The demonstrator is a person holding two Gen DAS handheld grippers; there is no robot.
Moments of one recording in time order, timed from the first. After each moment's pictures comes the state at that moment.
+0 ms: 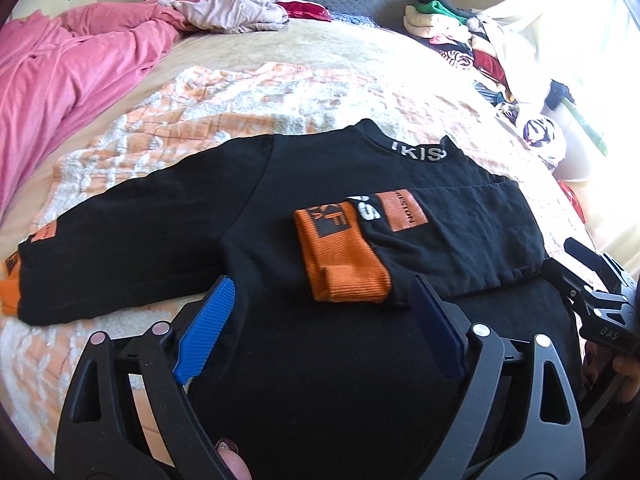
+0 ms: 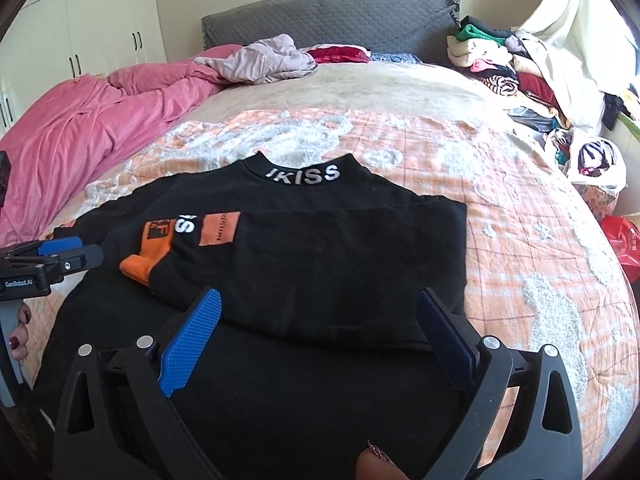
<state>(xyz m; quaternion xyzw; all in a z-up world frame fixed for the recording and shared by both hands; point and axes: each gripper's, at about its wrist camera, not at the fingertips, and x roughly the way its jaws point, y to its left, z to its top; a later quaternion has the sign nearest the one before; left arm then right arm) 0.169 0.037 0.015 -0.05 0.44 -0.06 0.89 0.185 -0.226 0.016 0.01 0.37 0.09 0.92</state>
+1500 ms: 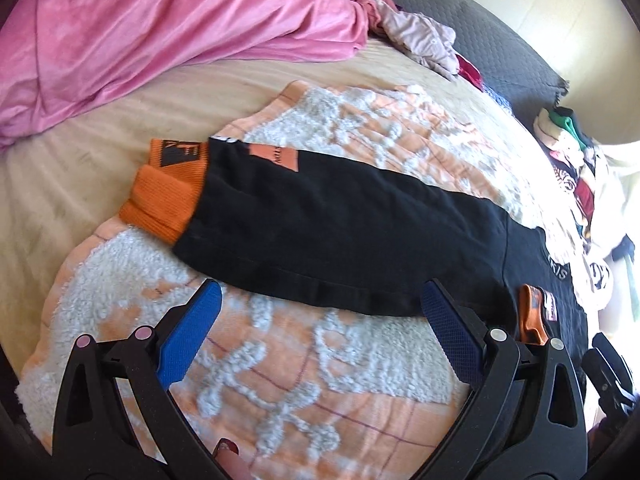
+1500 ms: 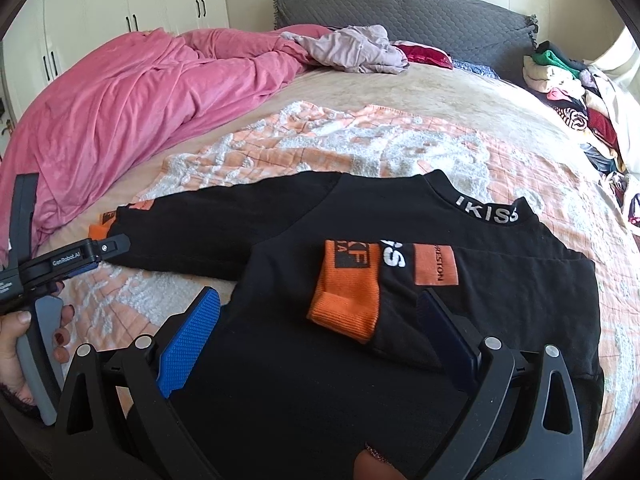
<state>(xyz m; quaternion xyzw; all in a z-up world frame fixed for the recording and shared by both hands) 0.120 0.257 -0.018 -0.24 0.41 0.13 0.87 0.199 -0.033 0.037 -0.04 0.39 0.17 0.91</state>
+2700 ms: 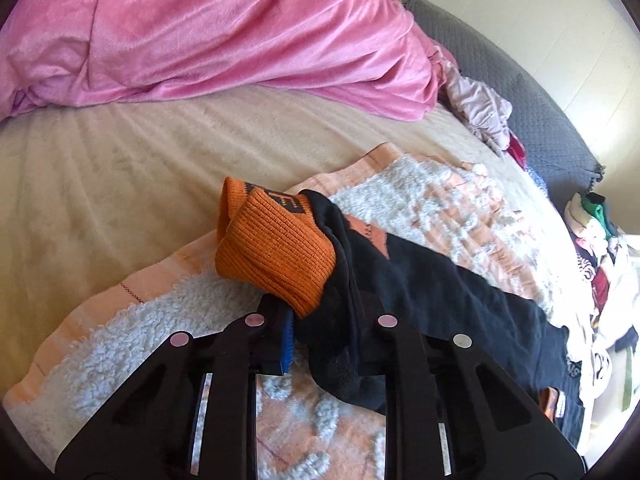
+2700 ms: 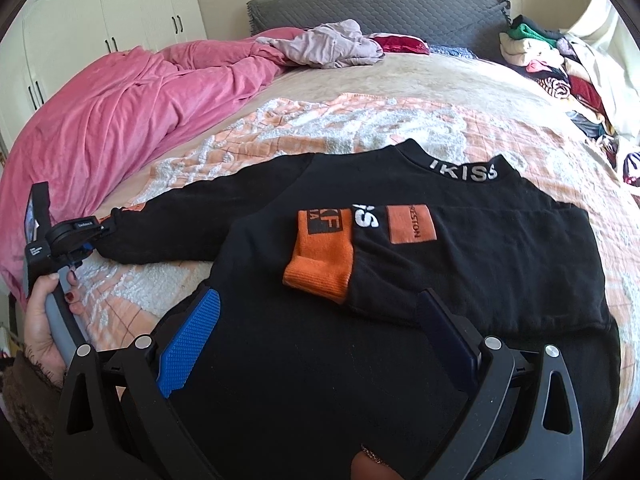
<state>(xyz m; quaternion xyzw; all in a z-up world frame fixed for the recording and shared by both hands) 0.127 0.314 -0.030 -0.31 0.32 0.22 0.87 0.179 -0.072 0.016 0.02 0.40 0.14 0.91</state>
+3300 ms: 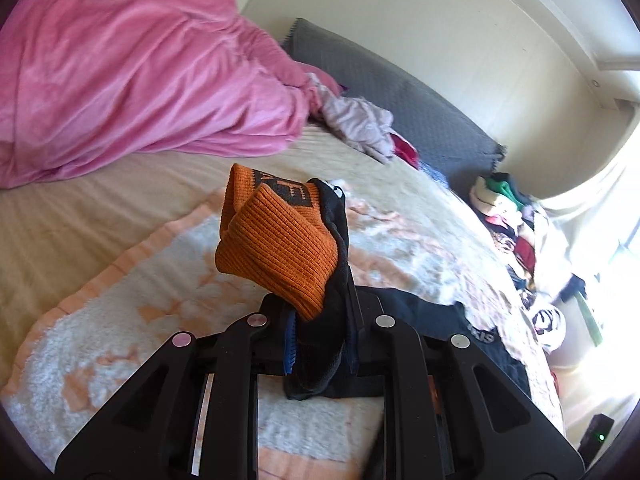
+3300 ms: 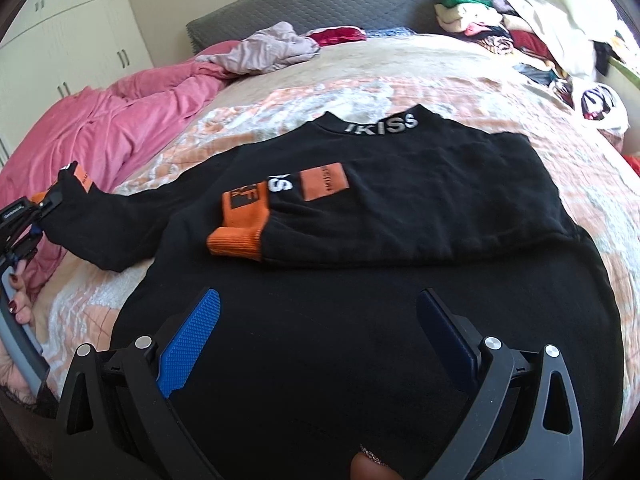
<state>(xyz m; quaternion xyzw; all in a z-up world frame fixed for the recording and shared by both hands) 0.119 0.230 0.048 -0.26 0.24 0.05 0.93 0.149 -0.136 -0.004 0.10 0.40 0.06 0.91</state>
